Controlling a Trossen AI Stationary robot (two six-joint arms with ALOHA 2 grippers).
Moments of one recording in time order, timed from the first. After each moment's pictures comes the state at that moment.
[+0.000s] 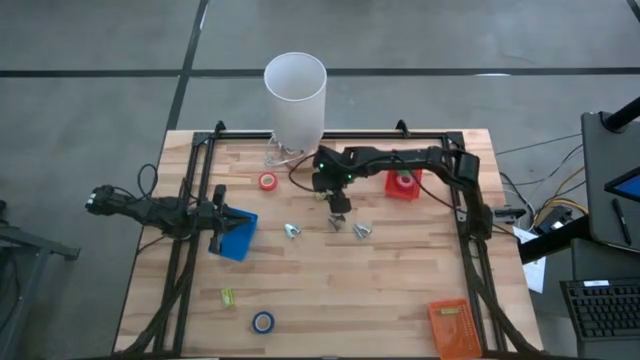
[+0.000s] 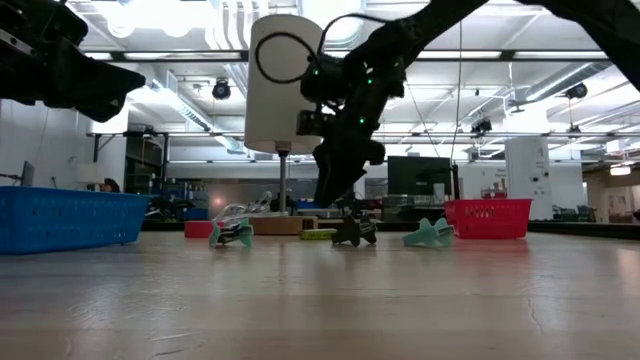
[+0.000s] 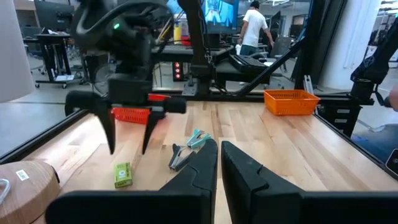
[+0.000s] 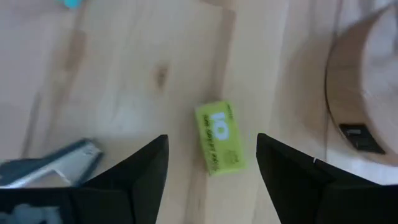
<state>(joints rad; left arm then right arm) -0.27 0.04 0.06 -0.08 -0.30 -0.03 -0.28 2.07 1.54 -0.60 -0.12 -0.46</state>
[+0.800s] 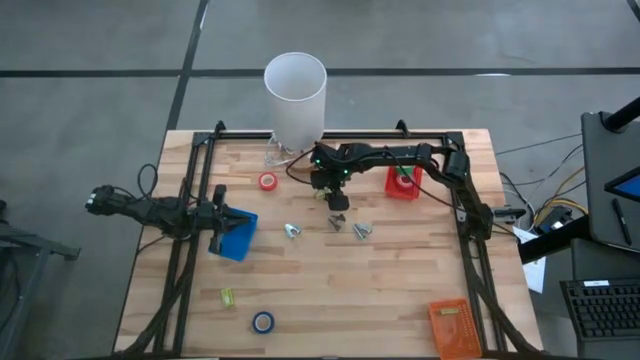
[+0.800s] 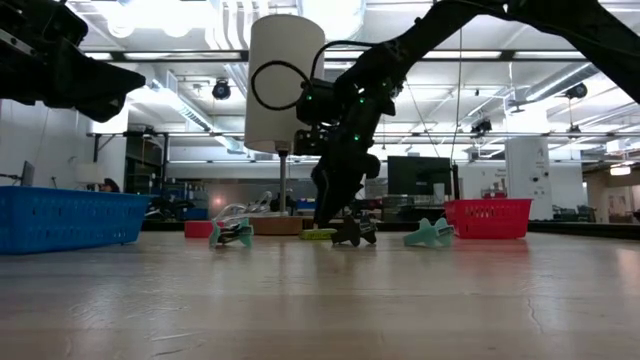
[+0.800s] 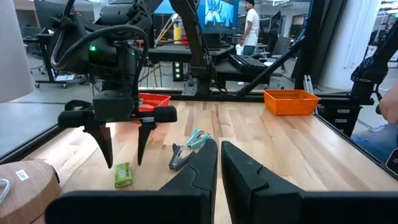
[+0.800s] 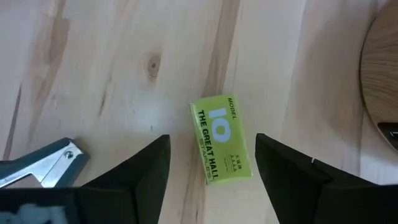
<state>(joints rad) -0.27 0.04 0.06 -0.08 -0.30 -0.03 -0.33 2.16 1.61 -0.65 -0.21 -0.47</state>
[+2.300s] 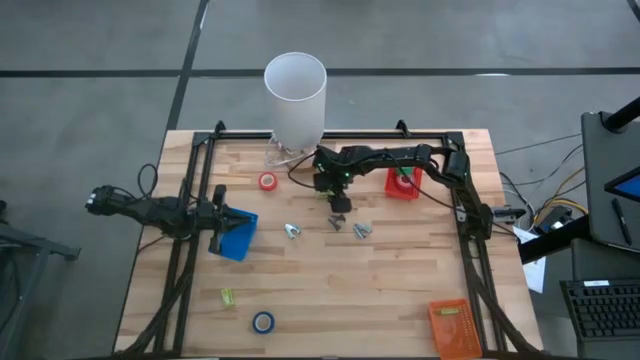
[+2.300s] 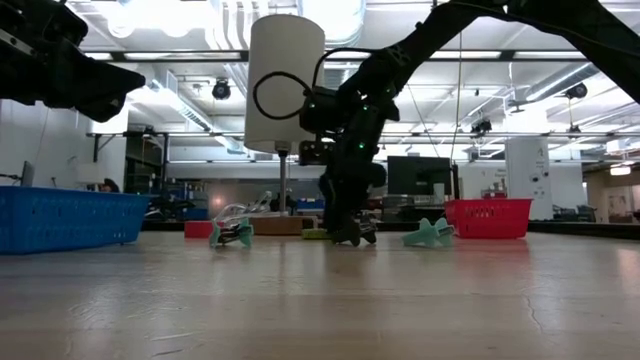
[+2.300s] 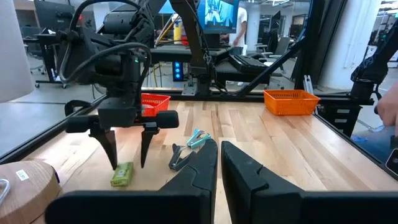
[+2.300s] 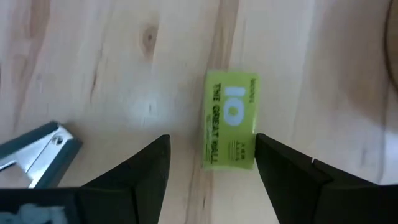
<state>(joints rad) -0.27 0.04 0.06 -0.08 -0.30 -0.03 -0.33 2.16 1.56 -0.64 -0.18 -0.45</state>
